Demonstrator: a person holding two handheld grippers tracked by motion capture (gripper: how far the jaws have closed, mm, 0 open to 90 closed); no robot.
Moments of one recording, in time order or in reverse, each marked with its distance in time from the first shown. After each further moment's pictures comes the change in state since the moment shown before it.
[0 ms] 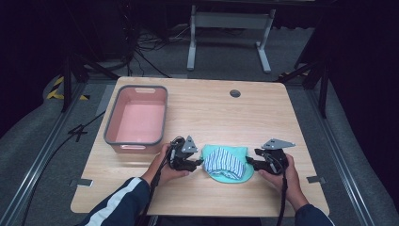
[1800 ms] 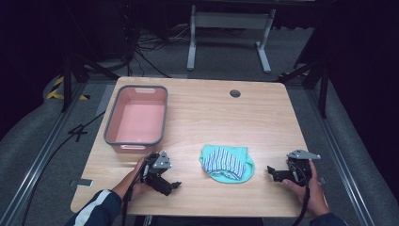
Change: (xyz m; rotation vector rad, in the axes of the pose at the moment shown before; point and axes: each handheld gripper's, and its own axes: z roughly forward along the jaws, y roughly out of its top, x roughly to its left) left arm -0.003 -0.085 -0.041 0.047 -0.054 -0.050; right arm -0.054 -0.068 -0.024 0.021 -0.176 0.139
